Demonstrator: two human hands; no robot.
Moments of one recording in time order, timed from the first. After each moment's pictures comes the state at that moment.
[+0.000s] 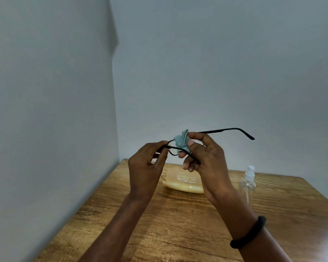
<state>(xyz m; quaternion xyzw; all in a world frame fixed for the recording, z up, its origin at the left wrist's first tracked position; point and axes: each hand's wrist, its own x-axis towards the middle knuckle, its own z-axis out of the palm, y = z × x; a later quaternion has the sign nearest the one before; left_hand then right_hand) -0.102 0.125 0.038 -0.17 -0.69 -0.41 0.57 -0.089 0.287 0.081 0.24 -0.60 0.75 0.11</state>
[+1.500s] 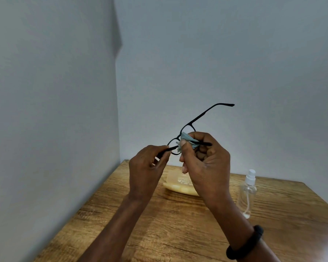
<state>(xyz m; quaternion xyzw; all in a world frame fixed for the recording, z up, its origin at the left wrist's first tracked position) -0.100 0.121 0.039 -0.16 -0.72 -0.37 0.57 -0.064 0.271 0.089 0.28 -0.63 0.63 0.34</state>
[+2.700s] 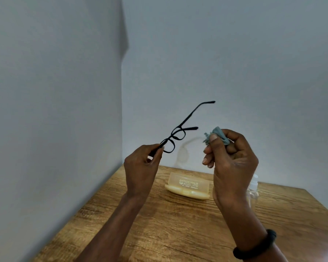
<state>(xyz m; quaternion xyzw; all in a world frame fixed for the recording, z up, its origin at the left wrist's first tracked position) -0.106 0.108 0.038 -0.07 -0.69 -0.45 0.56 -0.072 0.290 0.095 0.25 -0.53 0.72 0.37</state>
